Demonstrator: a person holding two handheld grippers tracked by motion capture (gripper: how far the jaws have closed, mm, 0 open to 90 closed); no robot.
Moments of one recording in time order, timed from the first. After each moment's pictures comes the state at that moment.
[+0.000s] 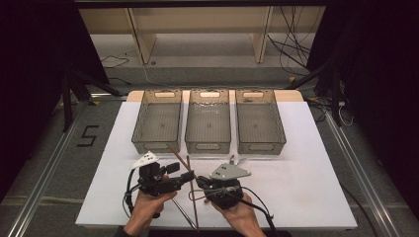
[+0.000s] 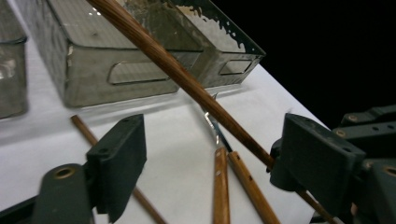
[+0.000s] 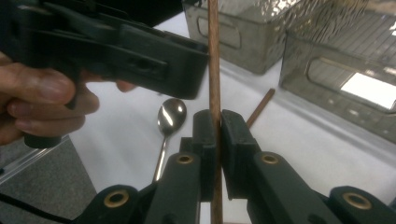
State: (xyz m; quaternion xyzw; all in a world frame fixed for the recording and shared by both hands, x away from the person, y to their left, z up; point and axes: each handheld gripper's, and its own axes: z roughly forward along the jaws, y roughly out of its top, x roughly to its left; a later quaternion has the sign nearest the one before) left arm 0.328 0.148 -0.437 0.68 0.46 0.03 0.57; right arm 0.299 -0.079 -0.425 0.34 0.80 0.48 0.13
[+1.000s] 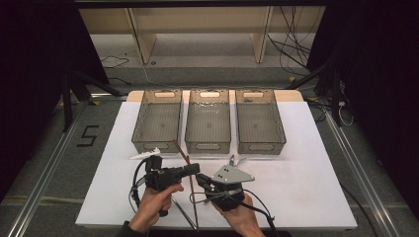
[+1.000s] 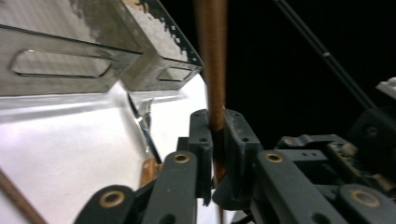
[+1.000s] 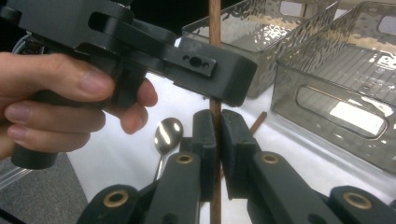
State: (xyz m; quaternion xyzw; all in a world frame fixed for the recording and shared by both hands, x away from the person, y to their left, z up) left arm 0.339 0.144 -0.435 0.63 0.44 -0.12 0.63; right arm 0.293 -0.081 -0.423 0.32 0.78 0.51 0.15
